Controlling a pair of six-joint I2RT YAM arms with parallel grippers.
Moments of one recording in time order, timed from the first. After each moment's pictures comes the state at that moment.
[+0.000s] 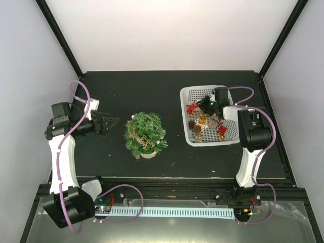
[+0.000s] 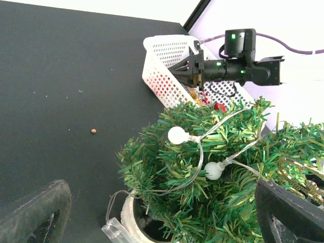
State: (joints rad) left arm 0.37 1.03 0.99 -0.93 1.13 0.35; right arm 0.15 1.98 1.12 0.14 -0.43 0.88
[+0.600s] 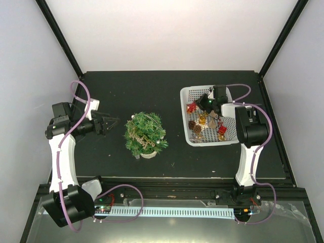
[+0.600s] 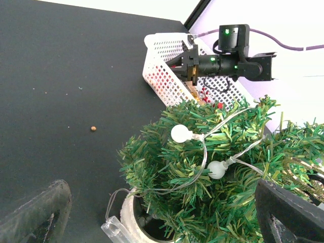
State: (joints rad) left arm 0.37 1.04 0.98 -0.93 1.13 0.35; right arm 0.15 2.07 1.21 0.14 -0.49 0.86
